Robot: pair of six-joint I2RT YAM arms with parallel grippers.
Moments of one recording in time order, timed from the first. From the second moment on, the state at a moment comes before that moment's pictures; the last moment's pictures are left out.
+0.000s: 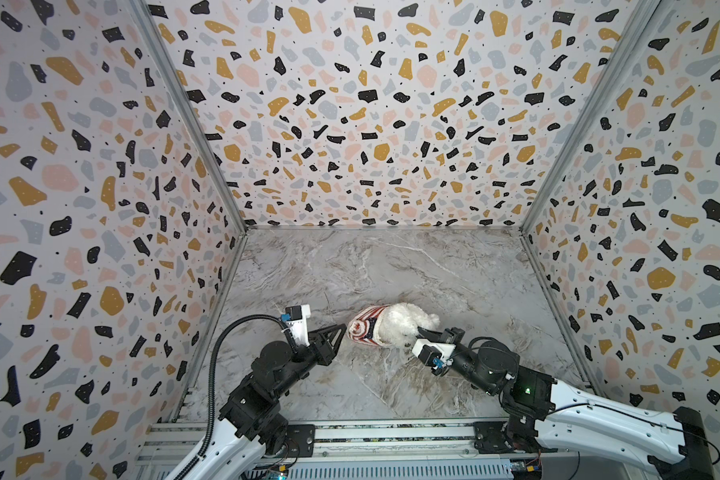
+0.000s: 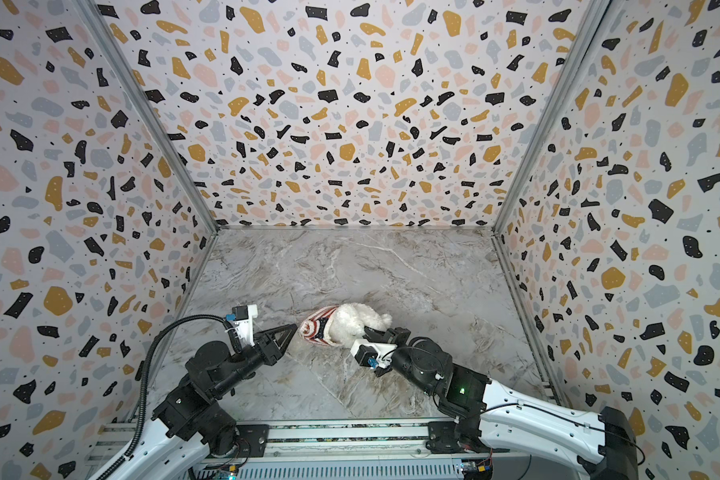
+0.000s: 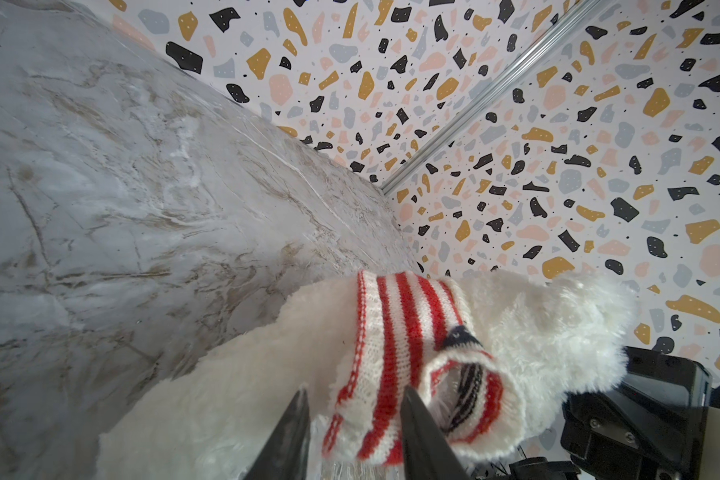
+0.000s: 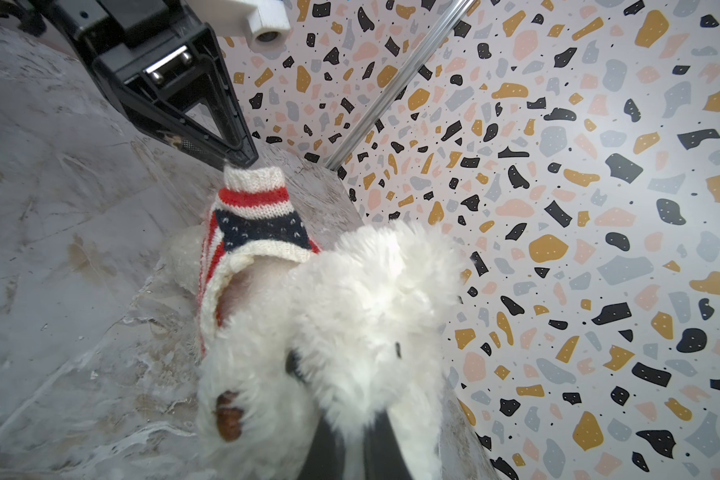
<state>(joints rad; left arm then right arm) -0.59 0.40 0.30 -0.09 0.14 -0.78 1.15 0.72 0.48 0.14 0.26 -0.68</state>
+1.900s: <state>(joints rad) -0.59 0.52 0.18 -0.06 -0.01 -0.88 1.15 0.73 0.48 0.13 0.26 -0.62</state>
